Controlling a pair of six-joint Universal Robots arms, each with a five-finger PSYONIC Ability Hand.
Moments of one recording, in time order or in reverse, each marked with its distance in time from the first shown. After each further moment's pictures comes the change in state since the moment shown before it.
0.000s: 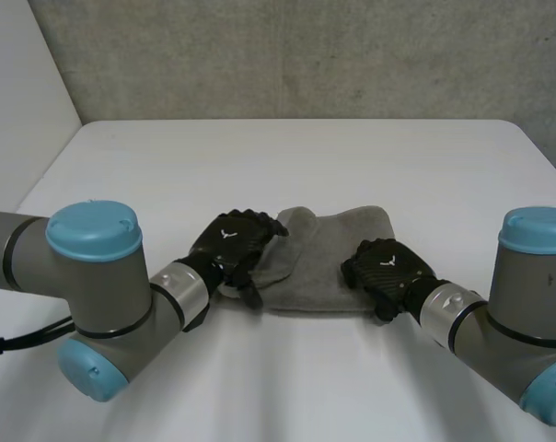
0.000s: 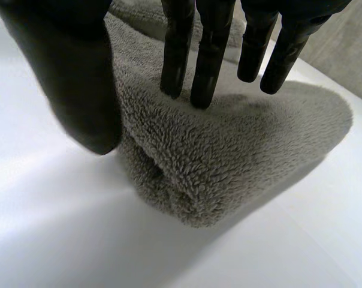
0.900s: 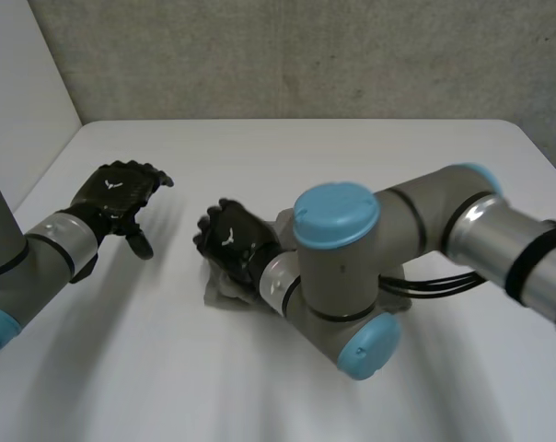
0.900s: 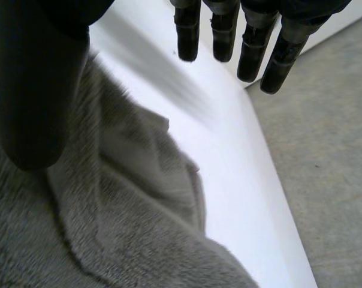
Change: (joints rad) left arm 0.368 0.173 -0.053 -0.068 0.070 0.232; right arm 0.458 0.393 -0.776 0.144 0.155 -0.340; left_hand 0.000 0.000 0.000 0.000 -0.002; right_hand -0.546 -0.559 0.000 0.000 -0.591
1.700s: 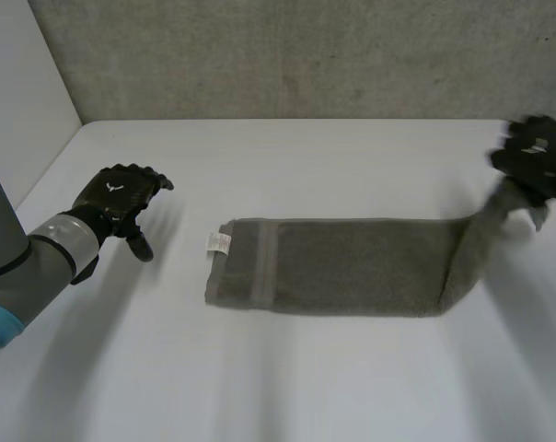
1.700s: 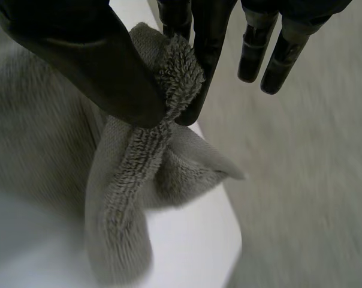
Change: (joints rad) left arm 0.004 -0.023 0.009 -0.004 0.000 0.008; right arm -0.832 -0.500 0.463 0.005 -0.261 -0.144; left_hand 0.000 0.002 0.000 0.000 0.001; right_hand 0.939 1.002 0.000 0.000 1.076
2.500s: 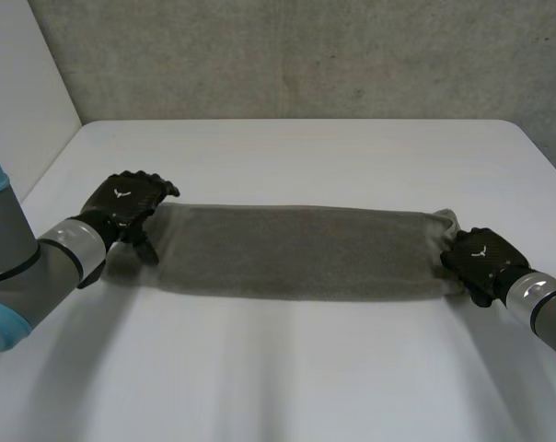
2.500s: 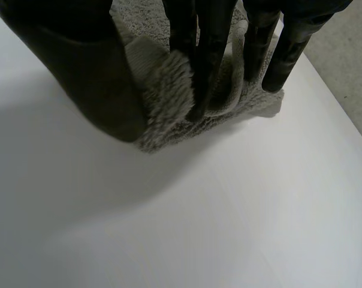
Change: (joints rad) left arm -0.011 -0.035 0.009 0.001 0.006 0.003; right arm 0.010 0.138 0.370 -0.205 0.077 0.065; left_hand 0.000 0.005 0.000 0.000 0.005; right_hand -0.194 -0.199 0.000 0.000 -0.255
